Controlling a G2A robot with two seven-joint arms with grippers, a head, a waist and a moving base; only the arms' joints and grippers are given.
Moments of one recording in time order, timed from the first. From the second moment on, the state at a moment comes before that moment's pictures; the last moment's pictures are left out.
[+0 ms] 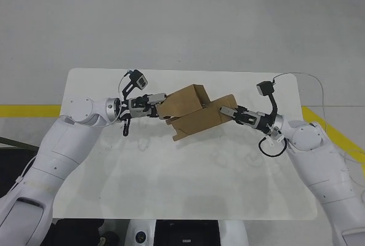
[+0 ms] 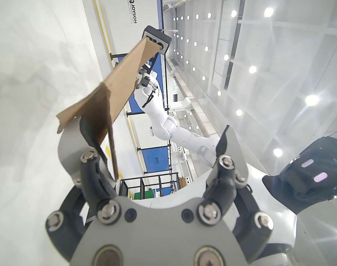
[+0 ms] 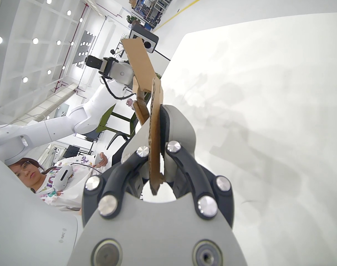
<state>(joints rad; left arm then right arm) 0.68 -1.00 -0.89 -1.16 -0.81 -0.31 -1.19 -0.91 -1.03 1.11 -1.29 0.22 -0.66 0.84</state>
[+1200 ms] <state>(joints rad) 0.70 -1.03 -0.94 -1.15 -0.70 -0.25 -1.18 -0.91 -1.03 1.14 -1.26 0.19 -0.65 0.84</state>
